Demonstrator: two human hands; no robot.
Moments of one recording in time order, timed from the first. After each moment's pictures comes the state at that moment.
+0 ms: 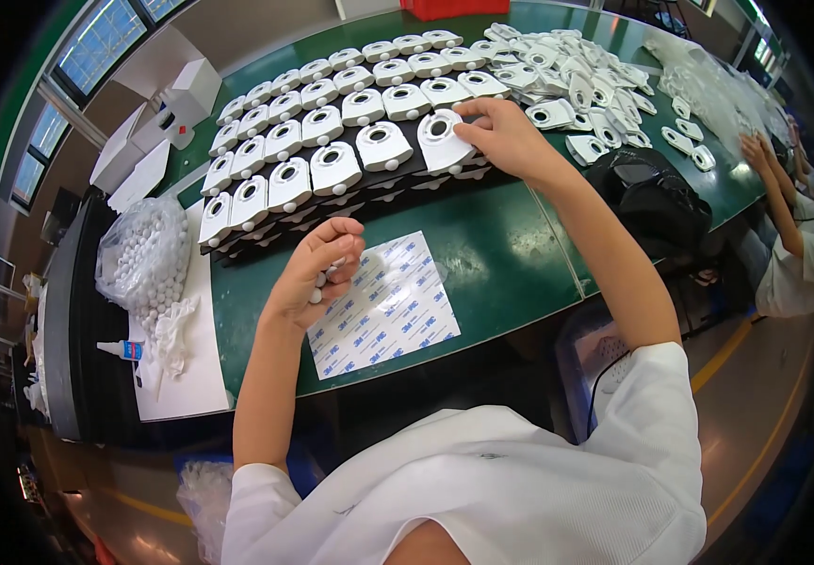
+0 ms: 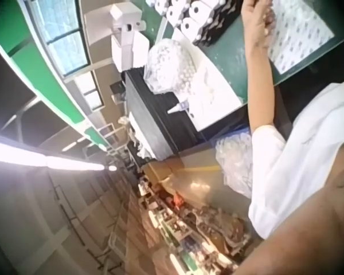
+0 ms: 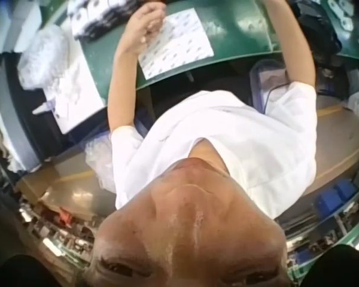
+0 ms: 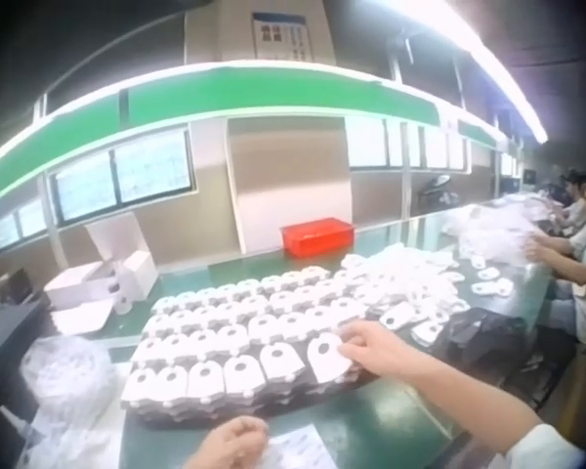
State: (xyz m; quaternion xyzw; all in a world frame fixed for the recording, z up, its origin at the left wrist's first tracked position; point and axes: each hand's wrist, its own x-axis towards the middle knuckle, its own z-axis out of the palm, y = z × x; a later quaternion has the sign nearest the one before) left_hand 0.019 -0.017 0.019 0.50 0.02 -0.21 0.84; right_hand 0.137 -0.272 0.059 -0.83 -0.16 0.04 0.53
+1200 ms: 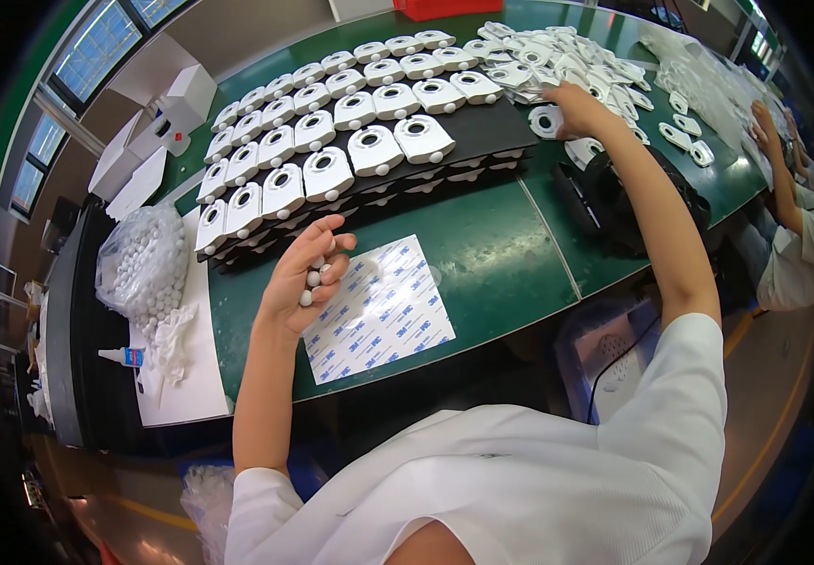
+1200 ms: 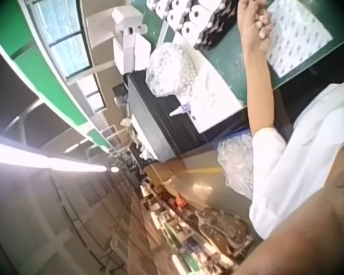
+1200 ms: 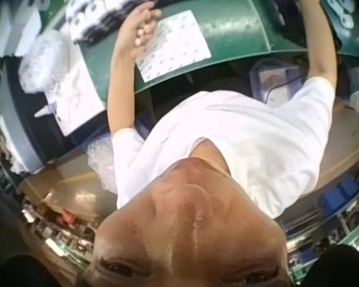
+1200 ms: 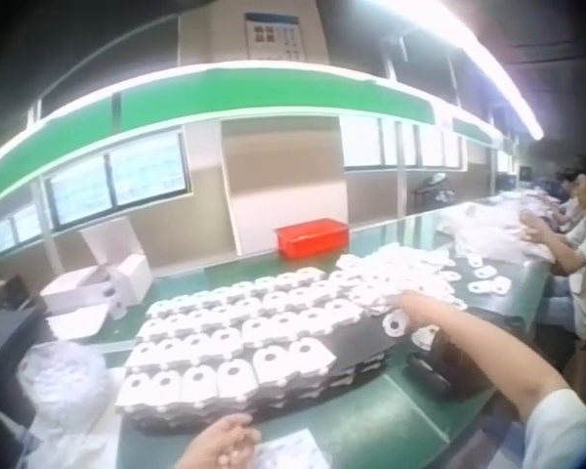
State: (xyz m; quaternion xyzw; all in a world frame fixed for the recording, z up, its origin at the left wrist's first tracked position) left_hand 0.023 -0.013 0.013 0.43 0.02 -0.18 0.89; right_hand 0.243 -0.410 0.033 -0.98 -0.20 -0.05 -0.02
